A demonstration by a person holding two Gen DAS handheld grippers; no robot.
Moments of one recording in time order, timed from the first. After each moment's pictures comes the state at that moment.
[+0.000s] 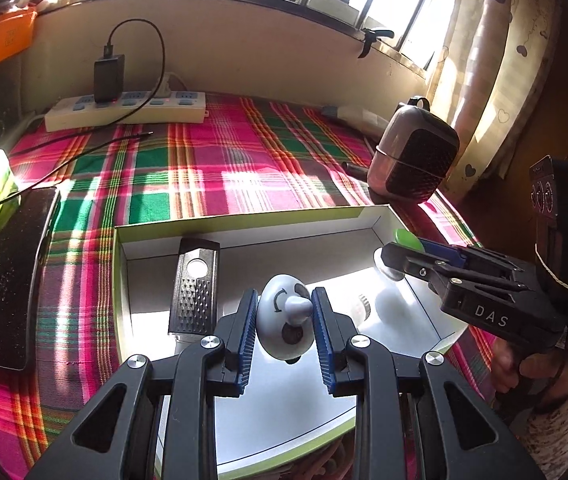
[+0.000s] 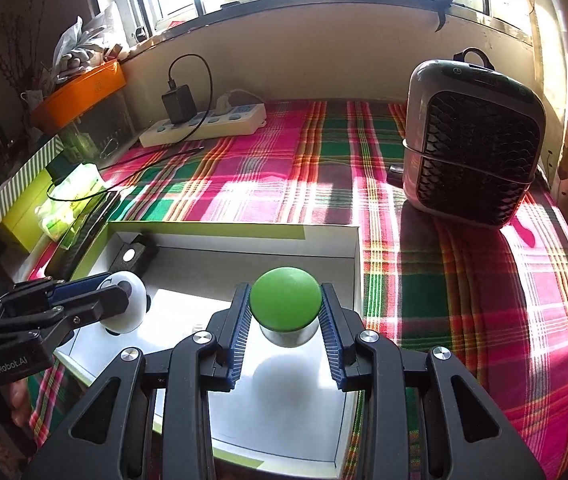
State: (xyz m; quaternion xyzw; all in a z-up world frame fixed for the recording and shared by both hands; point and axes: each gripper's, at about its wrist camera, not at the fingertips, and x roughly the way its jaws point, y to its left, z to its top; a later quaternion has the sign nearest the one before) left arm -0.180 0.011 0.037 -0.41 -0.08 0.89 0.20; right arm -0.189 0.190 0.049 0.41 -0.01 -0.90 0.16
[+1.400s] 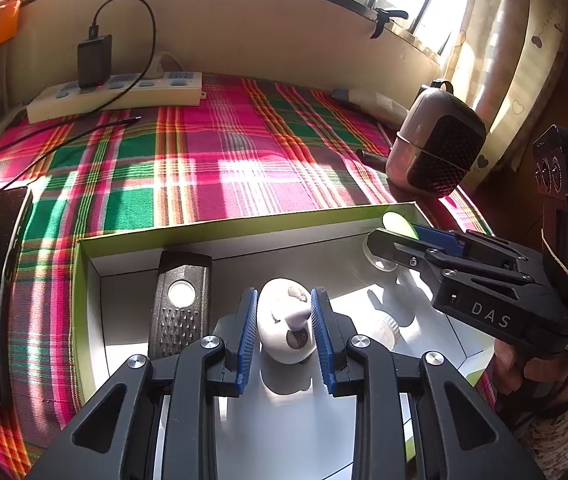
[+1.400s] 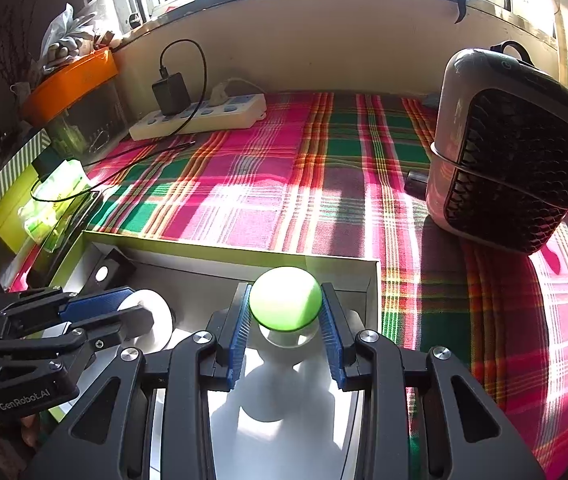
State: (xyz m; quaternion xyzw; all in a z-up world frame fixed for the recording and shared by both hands) left arm -0.212 0.023 0.016 -0.43 -0.07 0.88 0.19; right arm -0.222 0.181 0.036 0.42 0.00 -0.89 0.16
